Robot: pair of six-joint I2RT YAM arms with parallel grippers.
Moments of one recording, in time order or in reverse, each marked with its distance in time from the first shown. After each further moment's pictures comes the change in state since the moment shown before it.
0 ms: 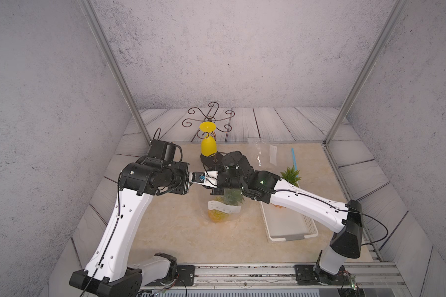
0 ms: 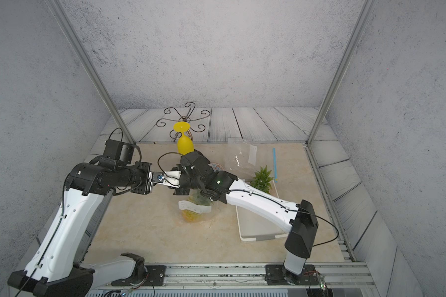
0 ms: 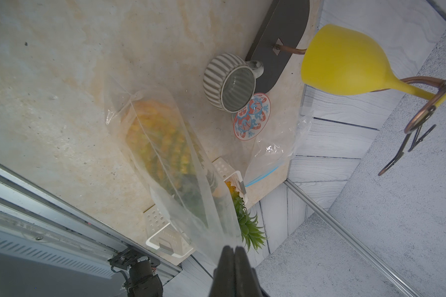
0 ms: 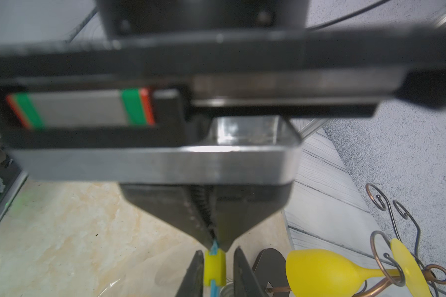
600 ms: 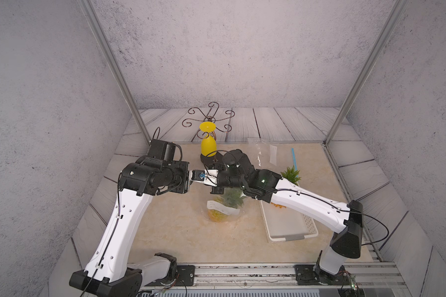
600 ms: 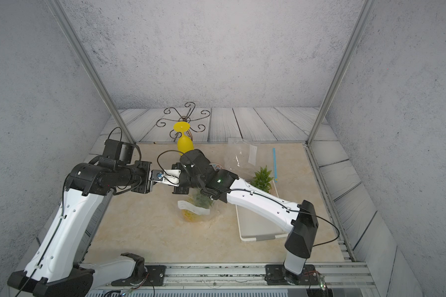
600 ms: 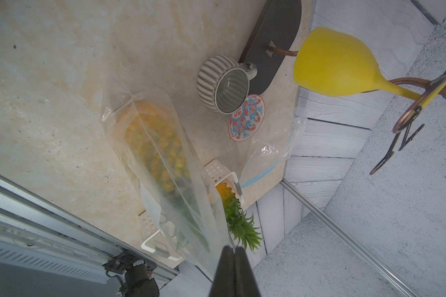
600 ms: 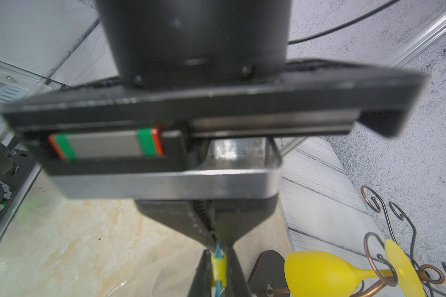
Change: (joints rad) left arm 0.006 -0.006 -0.002 0.022 -0.011 0.000; right arm -0.003 -0.002 0.031 -0.027 -0.007 0.021
